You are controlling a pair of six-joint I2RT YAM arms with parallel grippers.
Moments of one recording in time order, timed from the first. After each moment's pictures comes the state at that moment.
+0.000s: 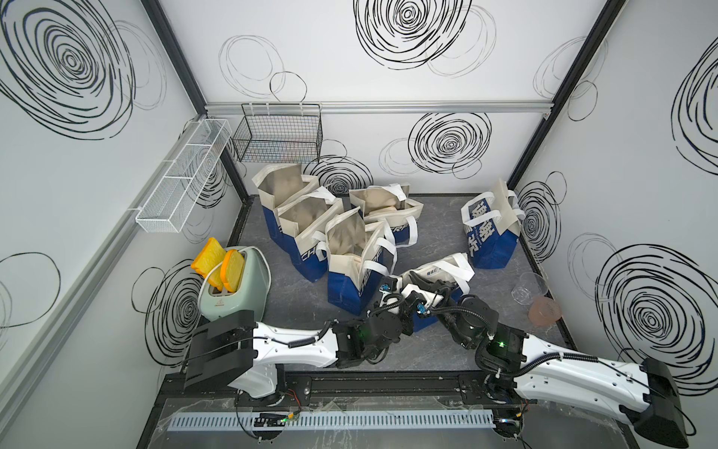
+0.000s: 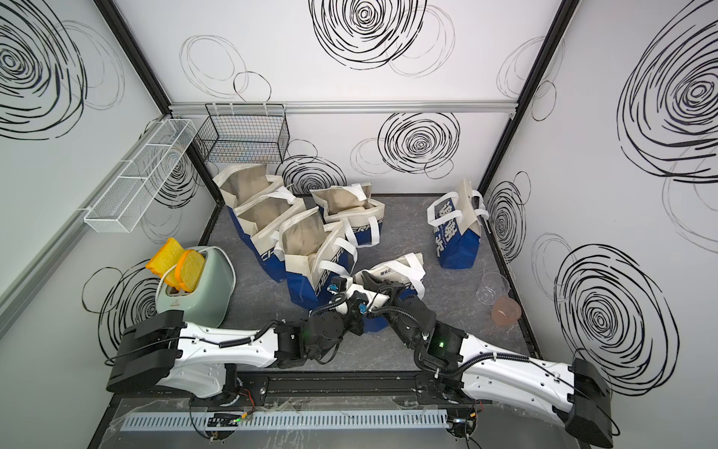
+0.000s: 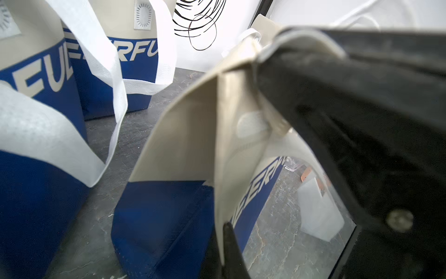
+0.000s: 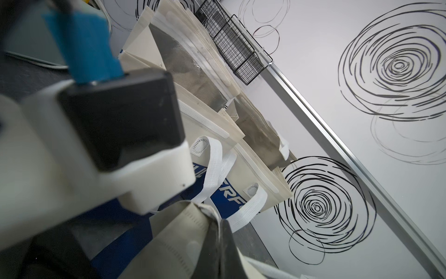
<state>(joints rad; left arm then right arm) -1.29 1.43 0.68 0.42 -0.61 -0.67 1.12 0.78 0.48 0.23 0.50 -0.70</state>
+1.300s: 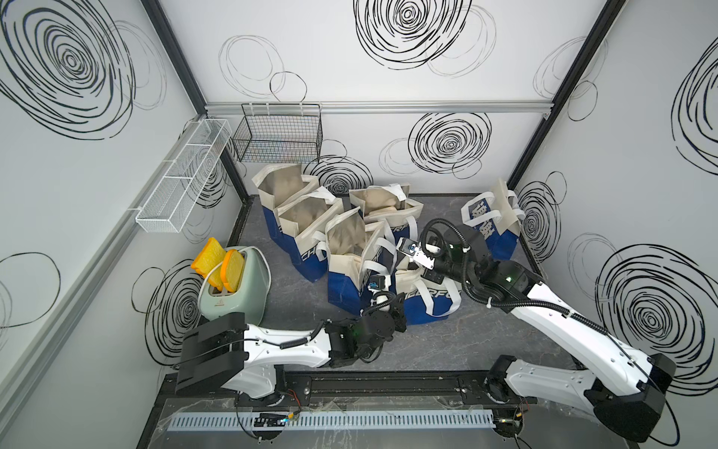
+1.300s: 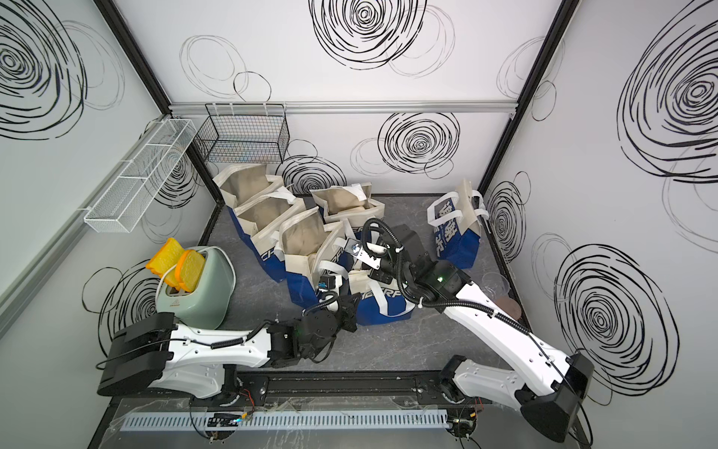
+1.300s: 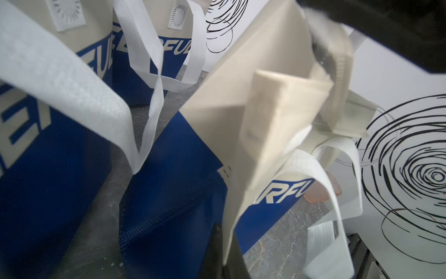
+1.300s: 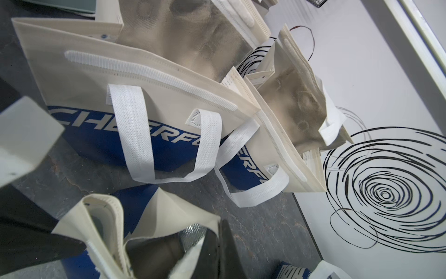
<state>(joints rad) -1.28 1.38 0.63 0.38 -0.61 -0.79 0.78 1.12 1.18 -0.62 0.09 -0.60</state>
